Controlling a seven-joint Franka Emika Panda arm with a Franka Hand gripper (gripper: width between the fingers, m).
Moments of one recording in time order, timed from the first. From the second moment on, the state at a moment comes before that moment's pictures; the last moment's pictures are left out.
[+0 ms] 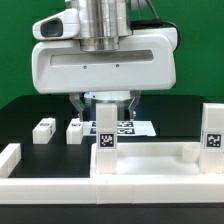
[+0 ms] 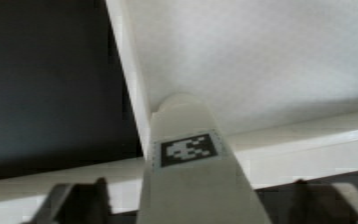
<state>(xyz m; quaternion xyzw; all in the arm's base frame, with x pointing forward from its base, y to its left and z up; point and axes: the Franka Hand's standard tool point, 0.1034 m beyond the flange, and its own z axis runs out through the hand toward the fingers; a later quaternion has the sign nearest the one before) 0.626 -0.047 0.107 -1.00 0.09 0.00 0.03</state>
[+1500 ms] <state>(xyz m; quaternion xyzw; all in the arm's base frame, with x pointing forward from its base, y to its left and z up) 0.630 -0.043 0.106 -0.73 0.67 0.03 0.09</state>
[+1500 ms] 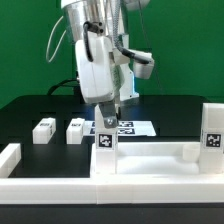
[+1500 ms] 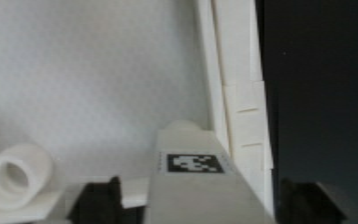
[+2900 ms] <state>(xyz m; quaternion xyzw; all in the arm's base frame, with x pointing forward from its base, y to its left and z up) 0.635 -0.051 0.102 -0.93 0.36 -0.02 0.06</state>
